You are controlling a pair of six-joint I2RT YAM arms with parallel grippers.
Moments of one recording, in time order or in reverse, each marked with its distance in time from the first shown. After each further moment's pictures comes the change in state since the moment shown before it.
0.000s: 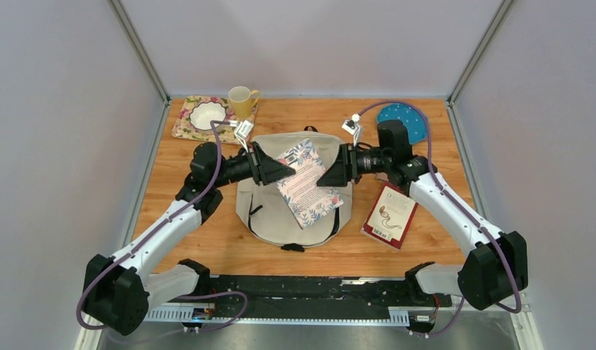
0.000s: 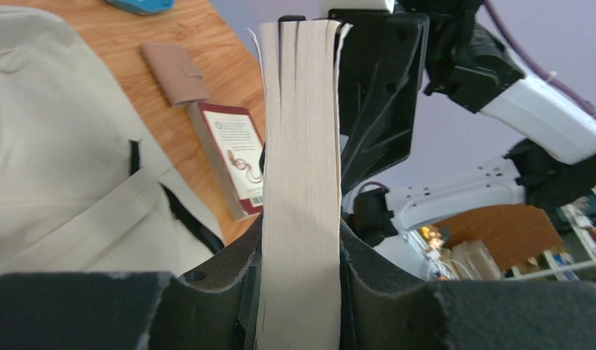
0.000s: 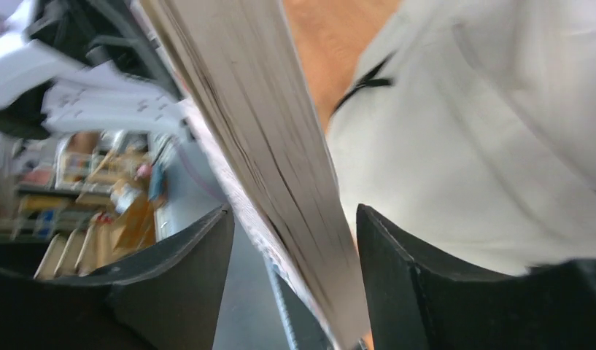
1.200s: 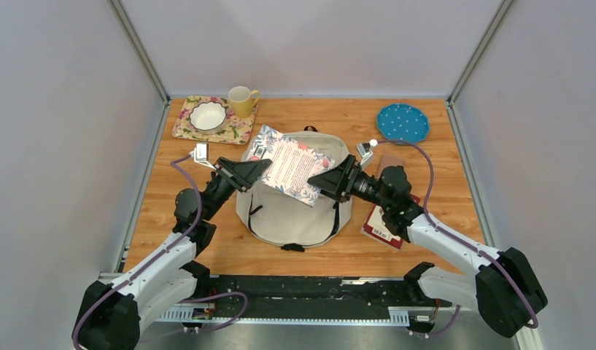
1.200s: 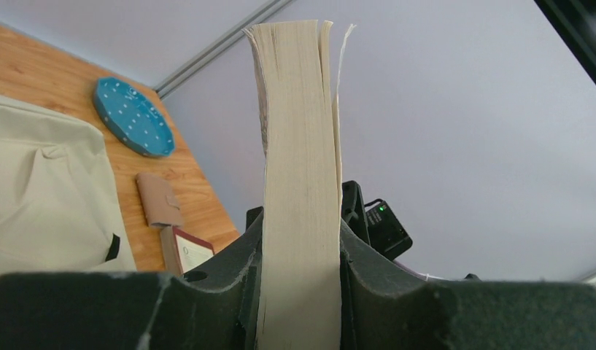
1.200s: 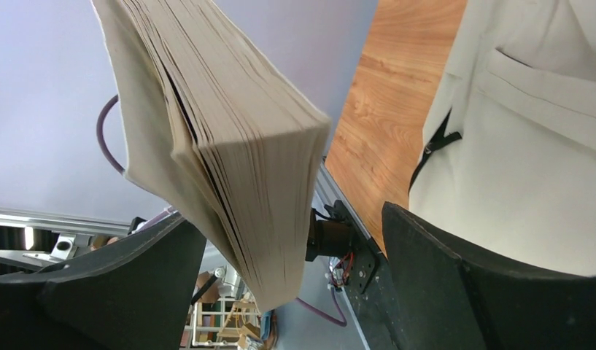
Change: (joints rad) left arm -0.001 -0.245 -0.392 0.496 -0.506 -0.363; right arm 0.176 -0.199 -0.510 0.795 0.530 0.797
